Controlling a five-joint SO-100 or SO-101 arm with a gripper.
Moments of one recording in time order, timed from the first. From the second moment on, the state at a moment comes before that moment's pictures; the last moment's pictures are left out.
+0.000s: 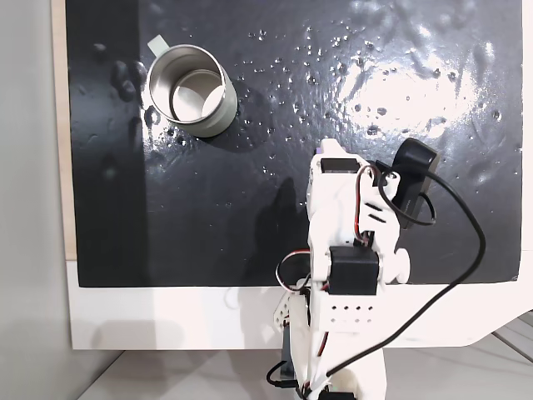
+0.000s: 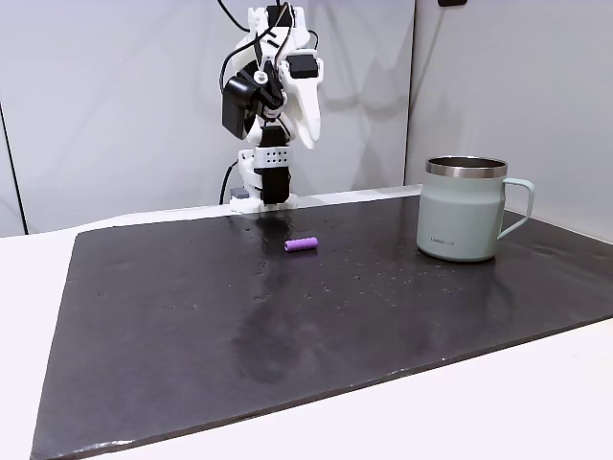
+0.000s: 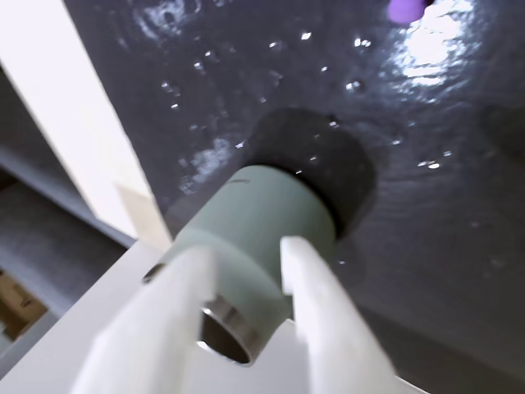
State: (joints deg) arm -1.3 131.2 114.9 70.6 -0.4
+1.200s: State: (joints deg) arm 5.5 81.3 100.3 70.0 -8.2
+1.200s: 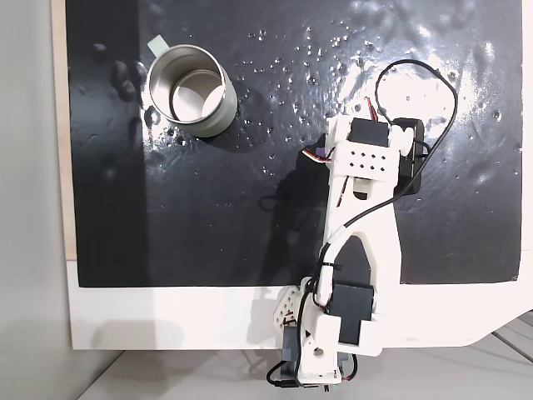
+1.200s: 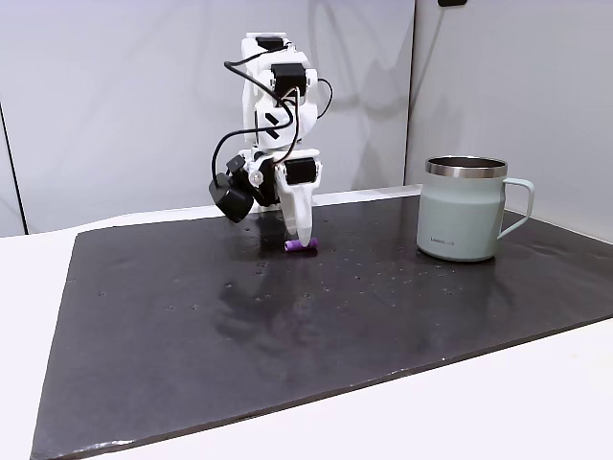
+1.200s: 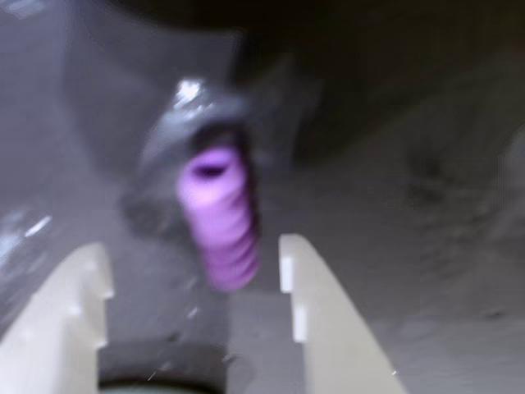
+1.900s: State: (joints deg) arm 4.5 81.5 95.5 72.9 -5.4
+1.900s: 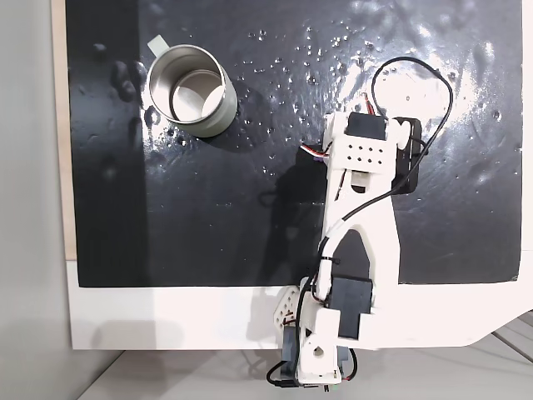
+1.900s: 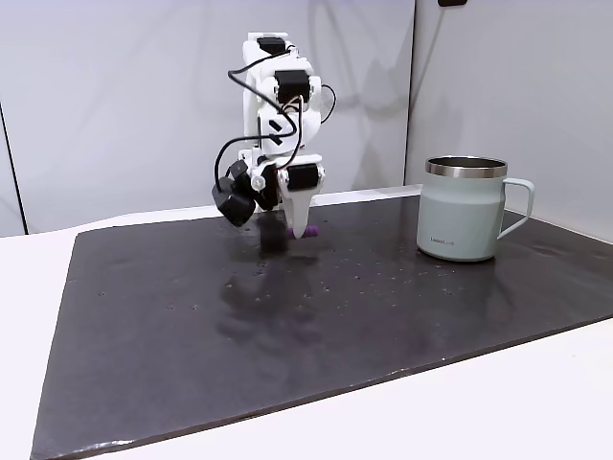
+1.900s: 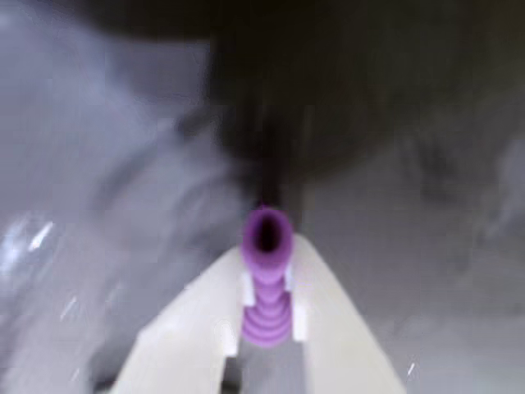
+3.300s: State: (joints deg) arm -26.8 74.4 36.7 96.3 2.4
